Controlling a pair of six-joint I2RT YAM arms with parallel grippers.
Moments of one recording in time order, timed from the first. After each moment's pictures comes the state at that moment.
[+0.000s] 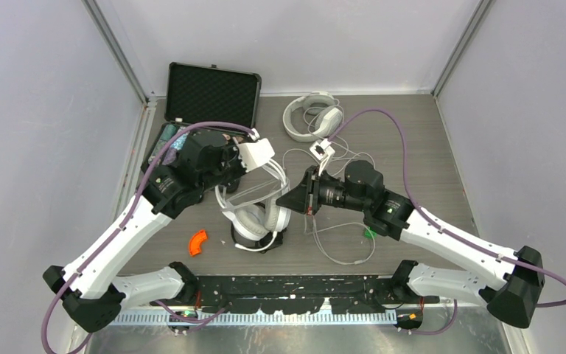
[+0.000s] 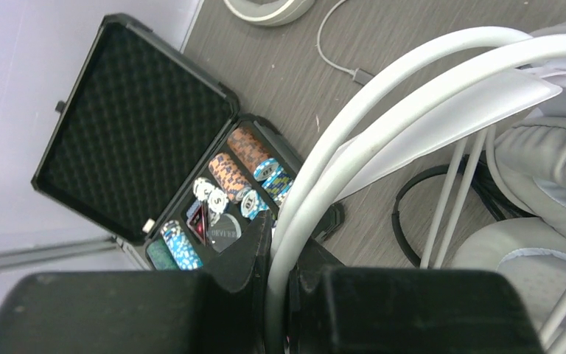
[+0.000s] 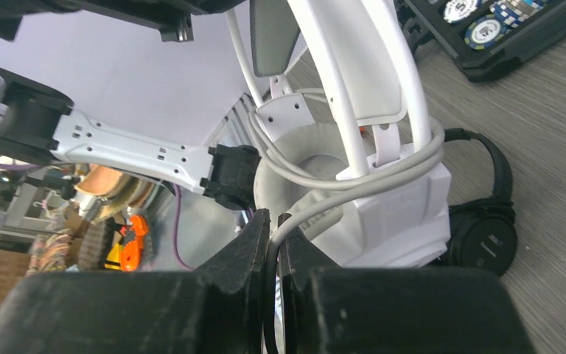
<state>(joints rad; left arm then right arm) -0.72 1.08 1.30 -0.75 -0.10 0.62 0.90 1.02 0.85 0.01 -0.35 0.68</state>
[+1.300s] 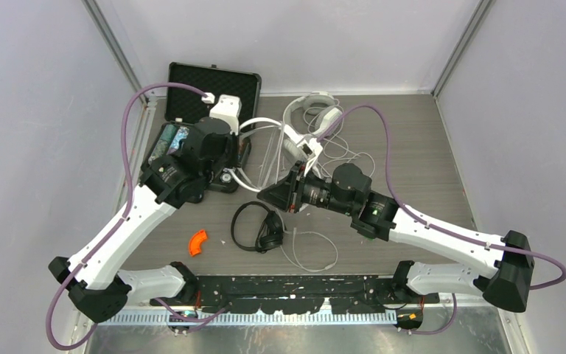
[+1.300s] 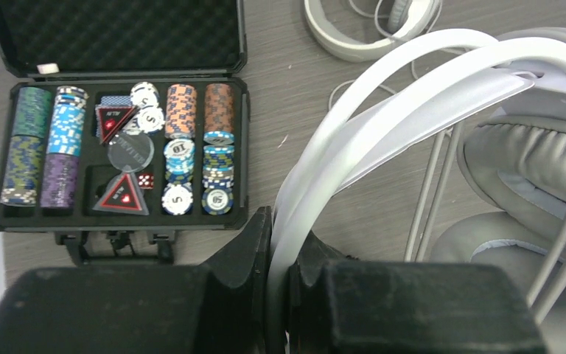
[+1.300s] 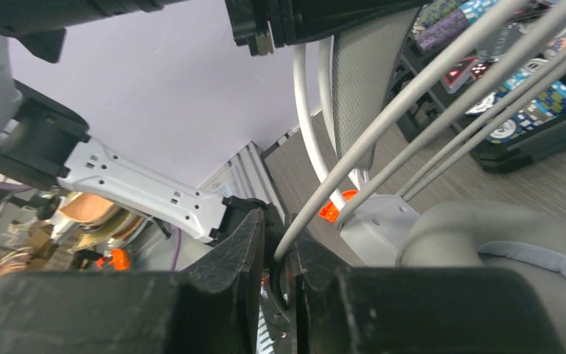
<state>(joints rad) -0.73 1.16 1.42 -0.77 -0.44 -0.21 1.02 1.13 0.91 0.22 -0.21 0.64</state>
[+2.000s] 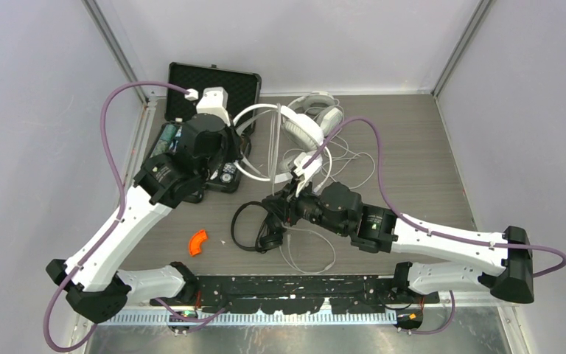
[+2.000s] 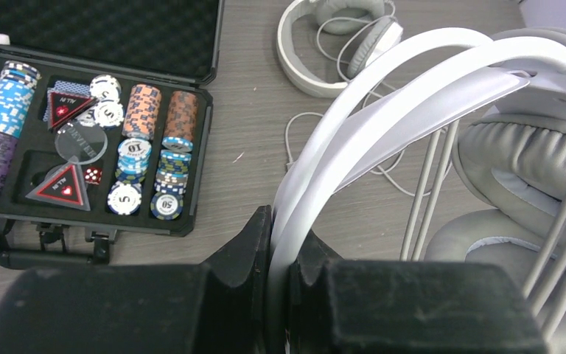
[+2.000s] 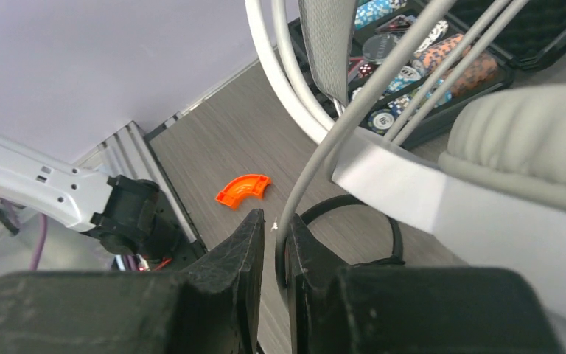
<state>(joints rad) -0.73 1.15 1.46 -0.74 -0.44 -0.44 1.21 1.11 0.92 0.07 0.18 0.34</state>
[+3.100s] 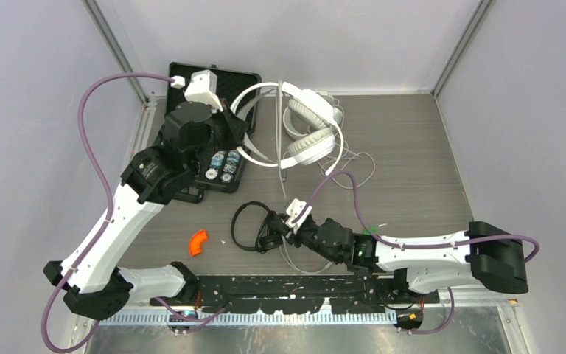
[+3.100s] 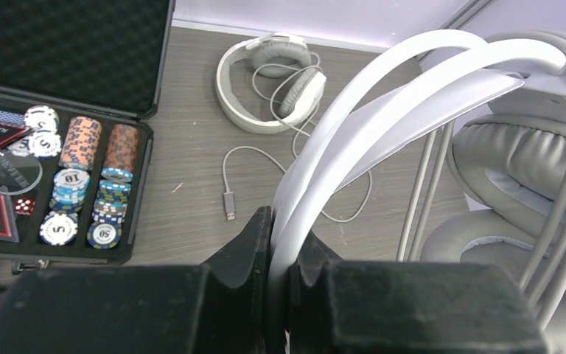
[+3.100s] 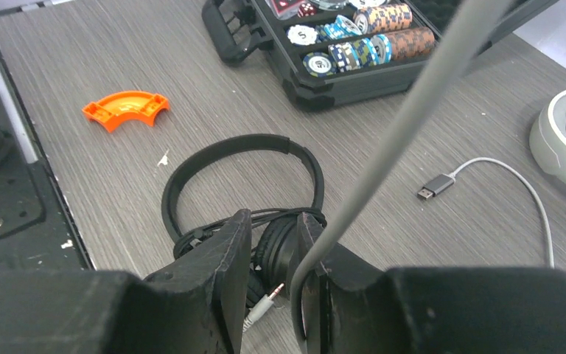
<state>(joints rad) -0.73 1.18 1.61 -0.73 -0.38 -0.54 1.32 1.17 0.51 0.52 0.38 -0.05</state>
